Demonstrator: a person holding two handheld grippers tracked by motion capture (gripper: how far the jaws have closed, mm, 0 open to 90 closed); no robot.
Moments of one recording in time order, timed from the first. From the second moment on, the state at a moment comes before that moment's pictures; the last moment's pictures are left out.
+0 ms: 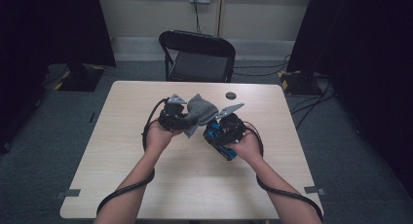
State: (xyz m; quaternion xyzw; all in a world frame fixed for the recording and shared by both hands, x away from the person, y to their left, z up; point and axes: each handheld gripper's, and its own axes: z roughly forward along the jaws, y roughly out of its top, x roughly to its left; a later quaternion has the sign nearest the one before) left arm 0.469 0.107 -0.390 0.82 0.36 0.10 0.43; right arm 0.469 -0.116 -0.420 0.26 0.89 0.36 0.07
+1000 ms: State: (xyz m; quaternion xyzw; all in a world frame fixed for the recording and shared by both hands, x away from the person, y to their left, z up) left arm 0.439 0.126 -0.414 0.85 0.32 0.05 0.42; right arm 0.490 -0.138 -0.415 0.30 0.88 0.35 0.10
